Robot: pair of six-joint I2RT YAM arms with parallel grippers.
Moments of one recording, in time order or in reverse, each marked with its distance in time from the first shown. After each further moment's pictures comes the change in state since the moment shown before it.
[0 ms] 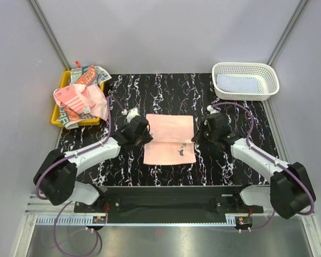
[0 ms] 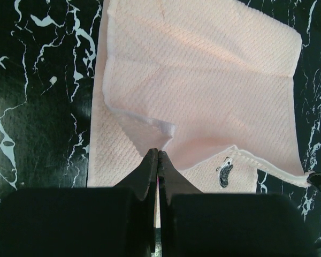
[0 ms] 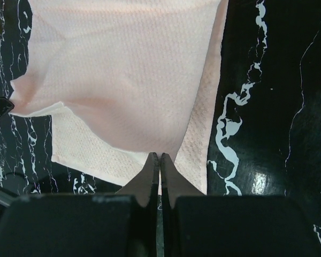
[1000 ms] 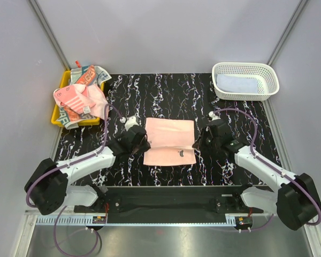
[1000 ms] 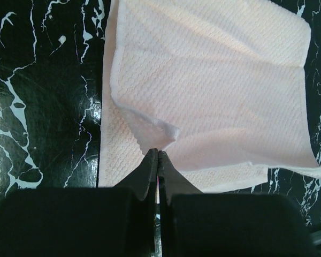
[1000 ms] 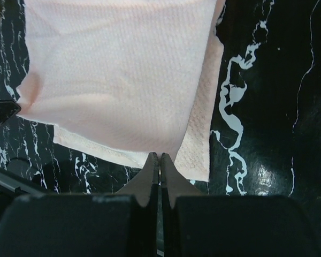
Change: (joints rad) left arm -0.063 -0.134 -0.124 -0.017 -0.019 -0.016; right arm 0.039 -0.132 -0.077 -0.053 0.001 0.046
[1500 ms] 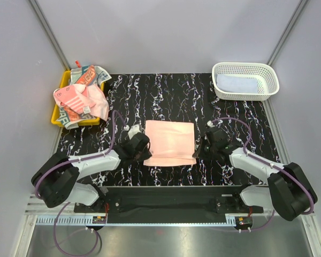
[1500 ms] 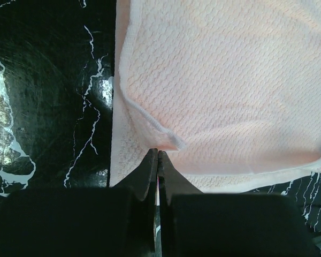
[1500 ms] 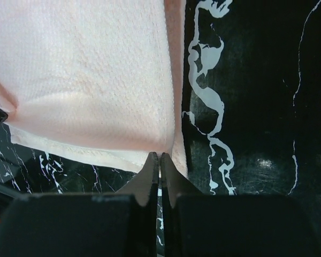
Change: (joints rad) left arm -0.039 0.095 -0.107 0.108 0.027 -0.037; right arm 0.008 0.101 -0.130 0.092 -0.017 0.066
